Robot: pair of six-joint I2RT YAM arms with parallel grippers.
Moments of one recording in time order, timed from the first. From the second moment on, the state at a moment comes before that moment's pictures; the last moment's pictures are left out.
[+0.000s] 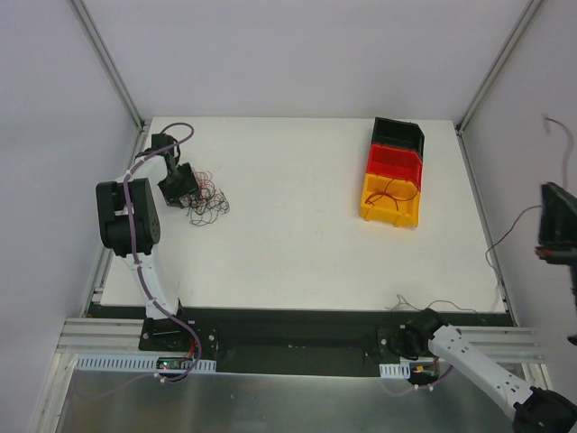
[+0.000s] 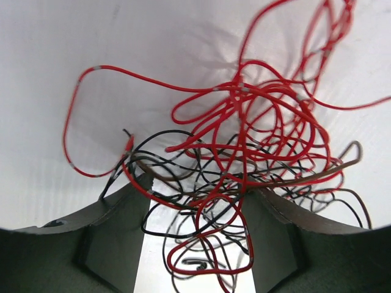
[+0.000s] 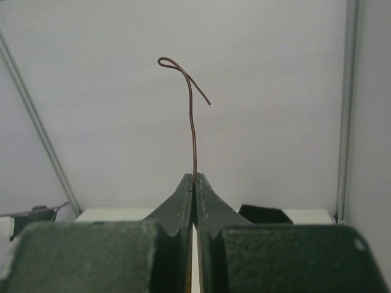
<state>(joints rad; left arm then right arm) 0.13 1.99 1.41 -0.65 0.09 -0.33 0.65 0.48 1.64 -0.62 0.43 -0.05</state>
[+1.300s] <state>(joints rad) -0.16 1.40 1.30 -0.60 0.32 -0.31 0.65 0.90 1.23 -0.50 -0.02 0.26</state>
